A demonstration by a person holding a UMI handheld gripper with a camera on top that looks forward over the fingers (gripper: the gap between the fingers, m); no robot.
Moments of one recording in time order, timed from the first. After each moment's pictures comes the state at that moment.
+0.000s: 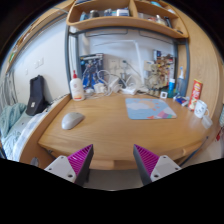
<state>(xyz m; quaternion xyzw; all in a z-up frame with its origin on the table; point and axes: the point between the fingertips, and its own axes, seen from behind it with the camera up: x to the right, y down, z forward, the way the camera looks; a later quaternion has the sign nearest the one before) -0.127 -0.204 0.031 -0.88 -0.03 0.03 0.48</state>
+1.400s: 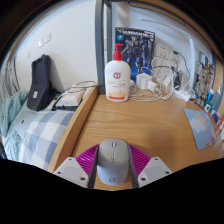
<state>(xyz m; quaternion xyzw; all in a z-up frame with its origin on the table) -0.366 -0.026 -0.019 -0.91 -0.09 0.04 0.39</state>
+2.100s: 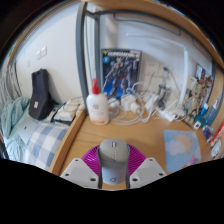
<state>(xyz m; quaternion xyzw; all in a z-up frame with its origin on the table) -0.292 0.002 0.091 -0.91 -0.10 0.04 0.41</state>
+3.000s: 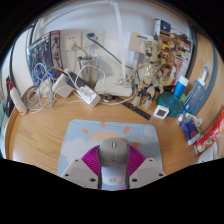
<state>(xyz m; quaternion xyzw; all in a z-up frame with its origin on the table) 0.050 0.099 -0.011 -0.93 -0.04 -0.02 0.35</state>
